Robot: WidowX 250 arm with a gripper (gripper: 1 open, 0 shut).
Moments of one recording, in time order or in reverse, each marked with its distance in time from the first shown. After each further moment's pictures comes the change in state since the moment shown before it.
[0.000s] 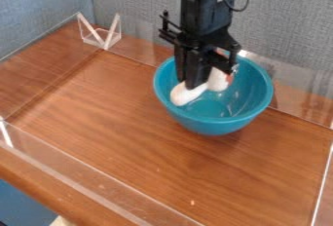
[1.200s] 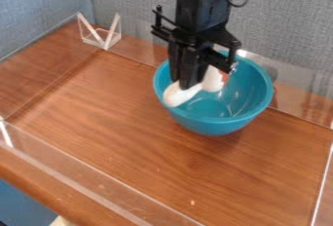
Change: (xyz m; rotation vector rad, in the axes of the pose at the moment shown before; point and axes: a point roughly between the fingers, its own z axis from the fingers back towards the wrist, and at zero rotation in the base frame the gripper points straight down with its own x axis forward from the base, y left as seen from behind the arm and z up) arm -0.017 -0.008 0.012 0.012 0.052 0.036
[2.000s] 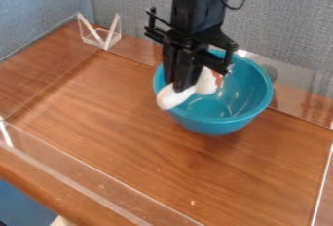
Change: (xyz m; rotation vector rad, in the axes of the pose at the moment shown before) arm -0.007 0.002 0.000 0.010 0.040 0.047
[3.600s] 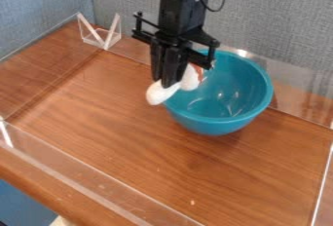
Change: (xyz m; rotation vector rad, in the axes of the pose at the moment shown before) arm 0.014 0.030 -0.019 0.000 0.048 0.111
